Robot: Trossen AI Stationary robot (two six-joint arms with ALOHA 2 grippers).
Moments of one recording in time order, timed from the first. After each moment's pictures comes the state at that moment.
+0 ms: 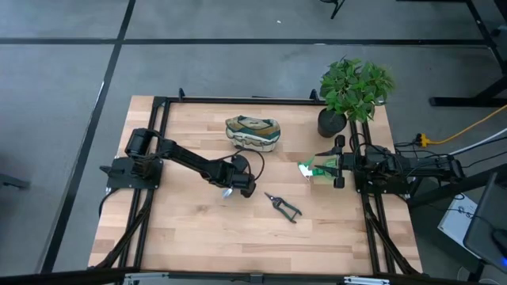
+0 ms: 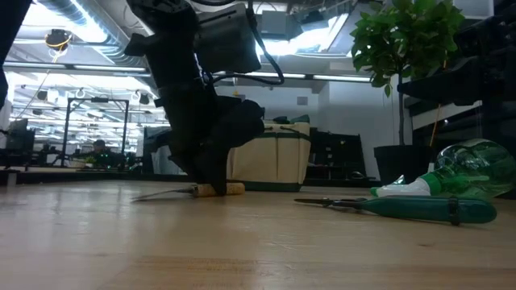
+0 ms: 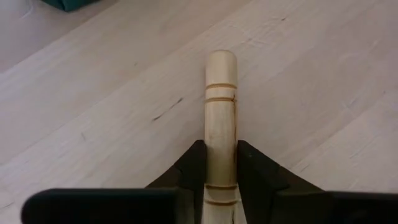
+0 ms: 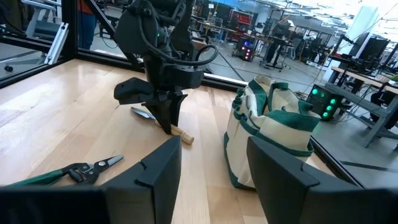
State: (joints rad) left arm -0.14 1.91 1.10 -0.46 -0.43 -1.06; right arm 0.00 0.10 0.01 0.02 0.05 -0.22
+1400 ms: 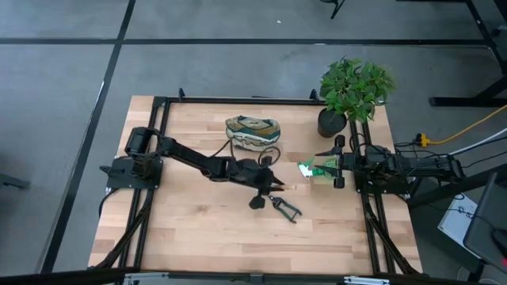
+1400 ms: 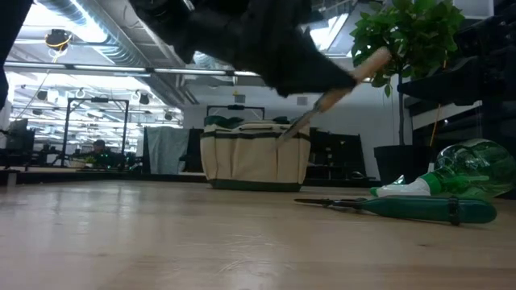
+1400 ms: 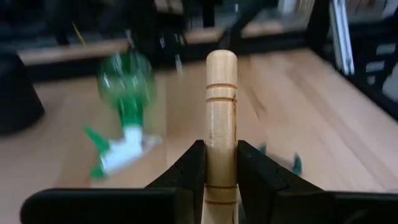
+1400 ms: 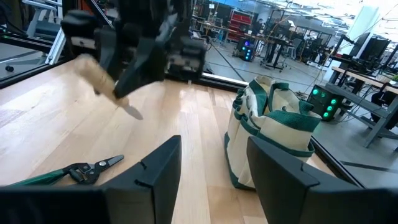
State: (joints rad) left arm -0.11 1.90 1.10 0.46 -0.02 0.06; right arm 0.00 0.10 0.01 0.02 0.05 -0.22
